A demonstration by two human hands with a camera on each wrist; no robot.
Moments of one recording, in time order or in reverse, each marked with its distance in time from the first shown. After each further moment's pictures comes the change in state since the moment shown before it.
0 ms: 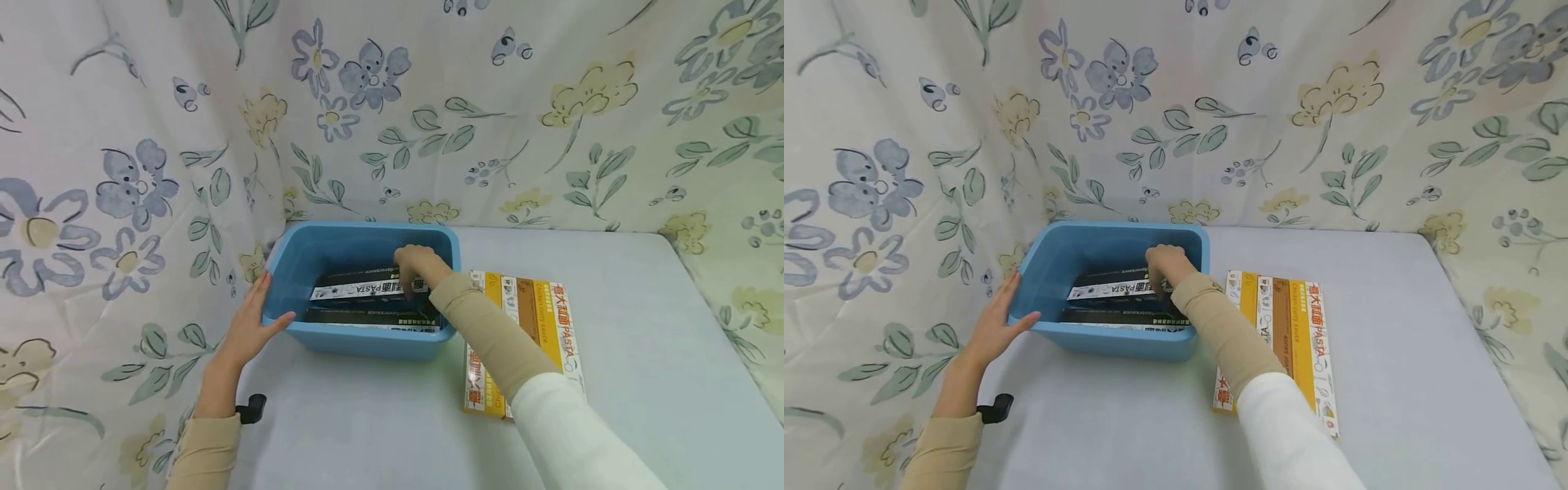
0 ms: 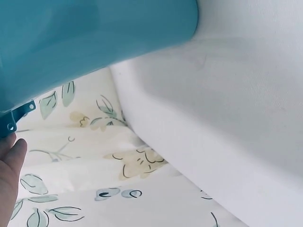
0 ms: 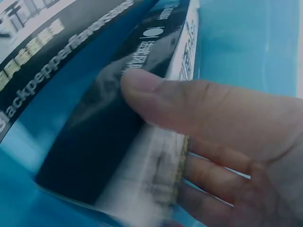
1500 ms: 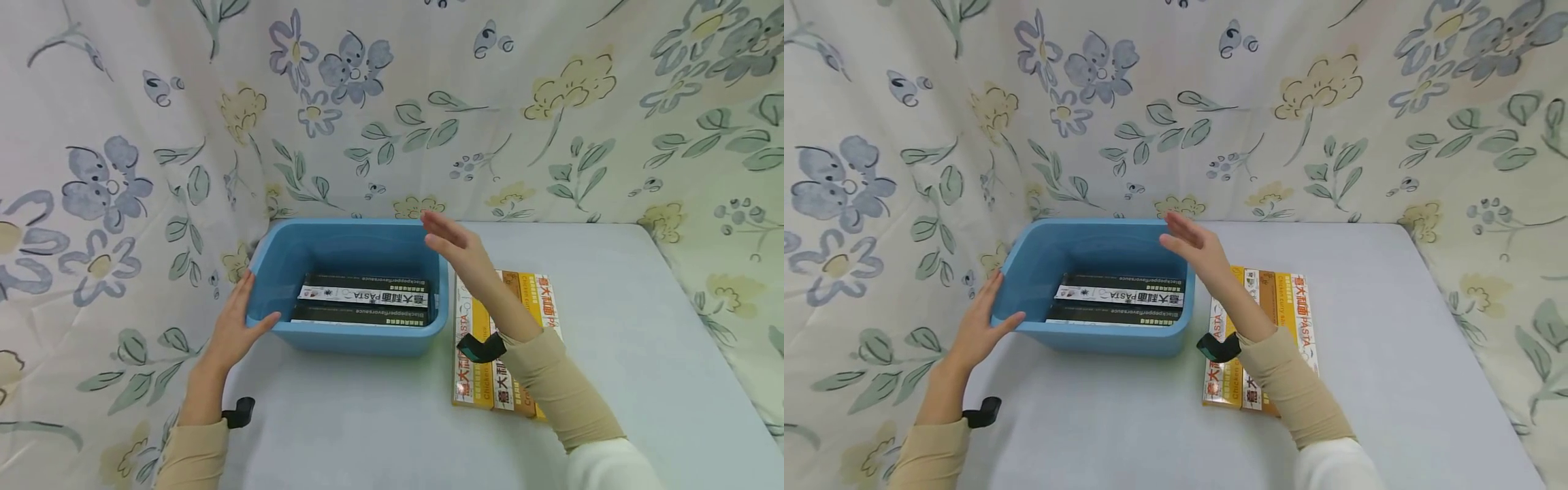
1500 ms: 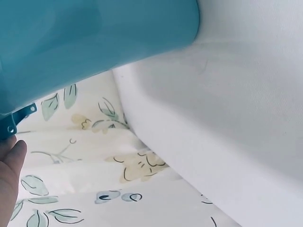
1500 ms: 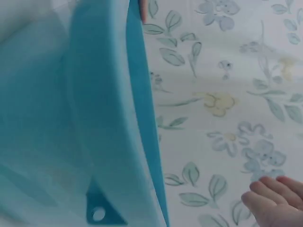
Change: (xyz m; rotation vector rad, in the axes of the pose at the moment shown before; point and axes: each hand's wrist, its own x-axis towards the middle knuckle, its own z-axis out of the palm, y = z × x) left_hand -0.001 0.000 0.005 -0.044 0.037 0.013; right_hand -0.120 0.055 0.024 1.237 0.636 -0.460
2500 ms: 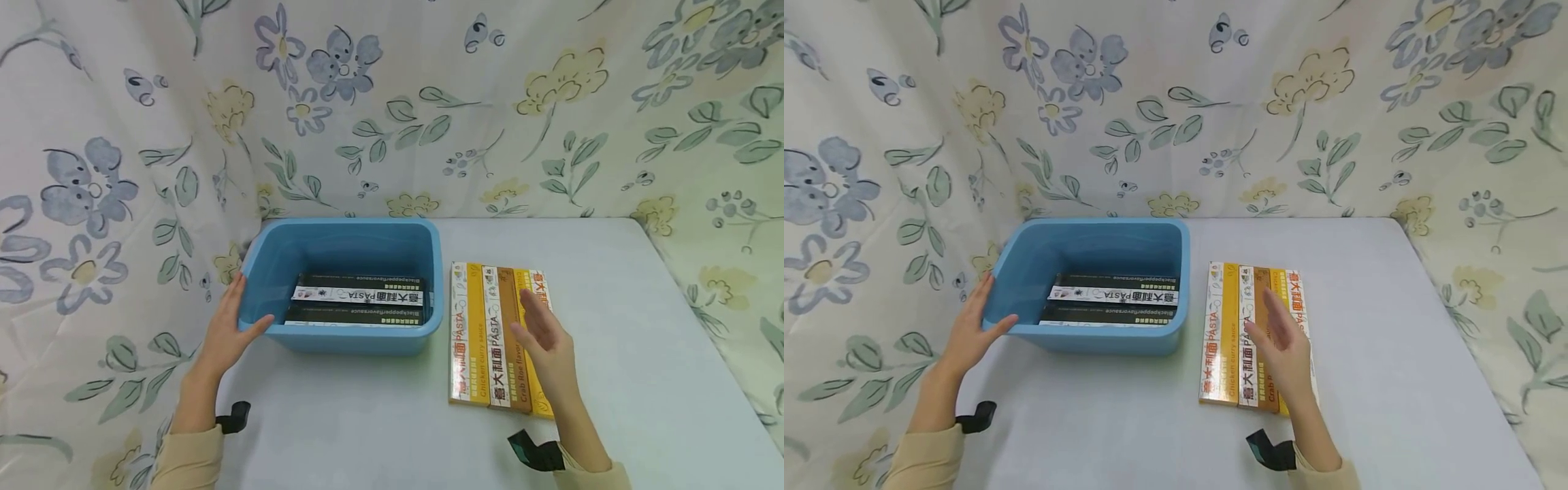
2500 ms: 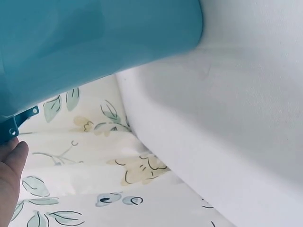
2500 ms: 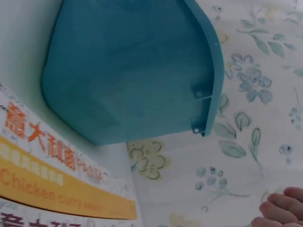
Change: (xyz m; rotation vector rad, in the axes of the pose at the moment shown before) left_hand -0.001 0.004 0.002 -0.024 0.015 -0.008; right_hand -0.154 0.043 -0.036 -0.194 0.426 -0.024
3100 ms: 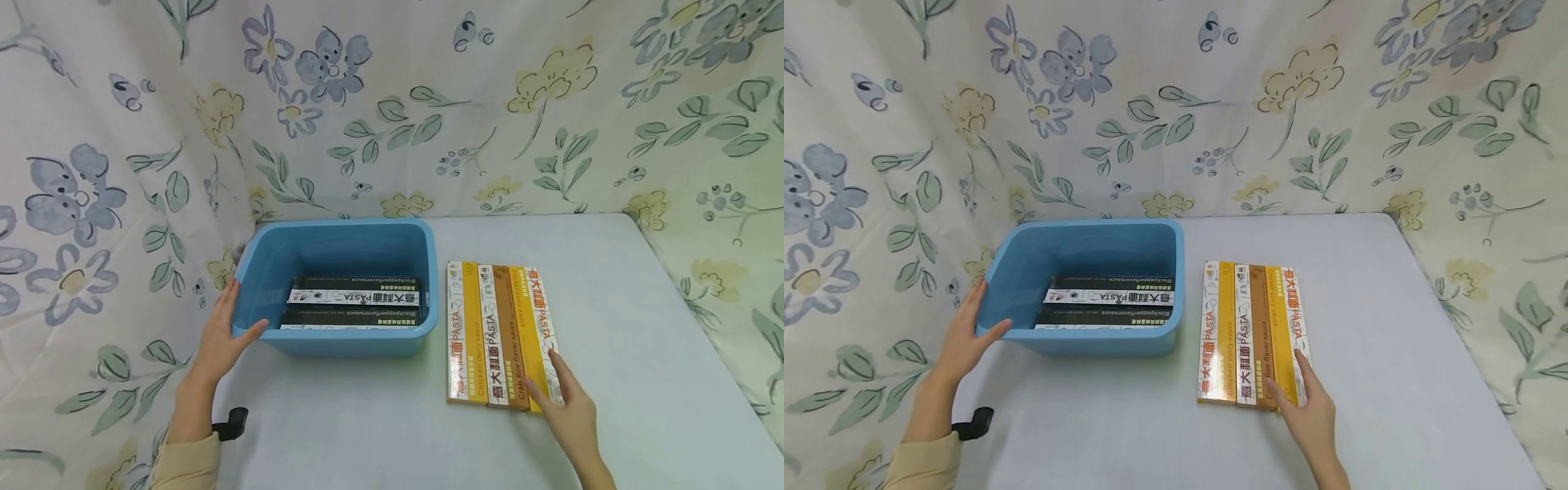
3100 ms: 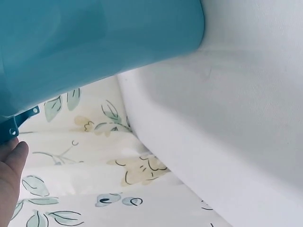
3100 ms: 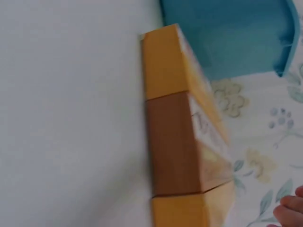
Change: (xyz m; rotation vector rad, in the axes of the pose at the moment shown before) left_hand -0.001 0.001 0.000 -0.024 0.009 0.006; right_hand -0.067 0.053 -0.029 -0.440 0.109 0.313
